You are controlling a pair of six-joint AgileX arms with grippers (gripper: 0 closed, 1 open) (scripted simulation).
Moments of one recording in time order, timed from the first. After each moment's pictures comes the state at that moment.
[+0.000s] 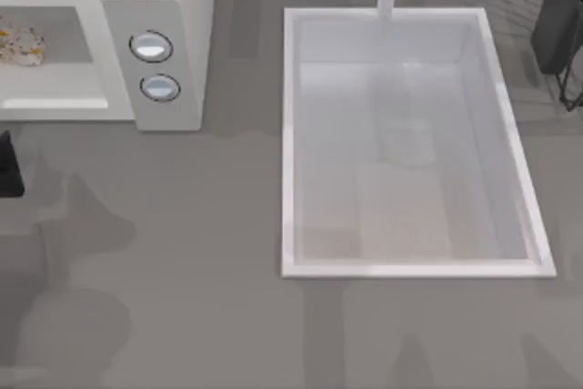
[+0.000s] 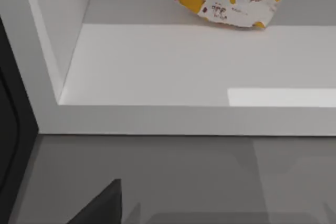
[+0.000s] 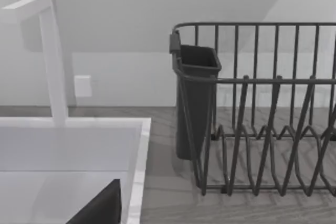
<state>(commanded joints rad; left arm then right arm) 0.30 1.83 0.44 1.00 0.32 0.13 0.00 0.00 0.00 0.00 0.00 0.00</state>
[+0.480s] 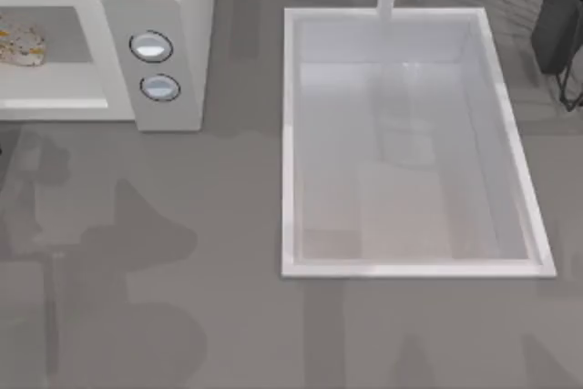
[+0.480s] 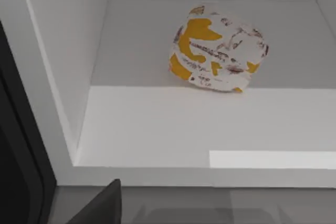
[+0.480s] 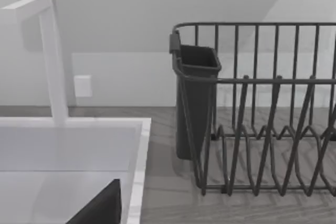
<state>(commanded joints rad) 0.30 1.48 0.53 0.54 0.31 0.12 0.00 0.00 0.00 0.00 0.00 0.00</state>
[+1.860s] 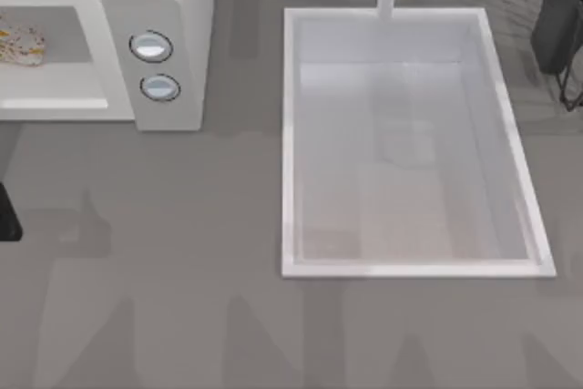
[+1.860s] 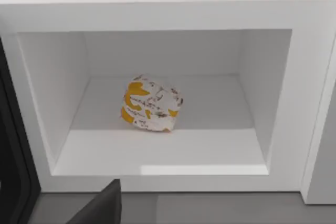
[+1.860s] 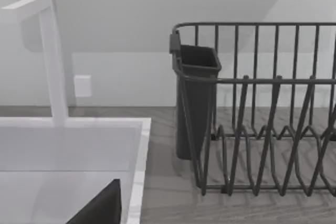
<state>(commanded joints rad) 0.11 0.50 0.18 0.17 0.11 0.04 0.00 0.00 0.00 0.00 0.00 0.00</state>
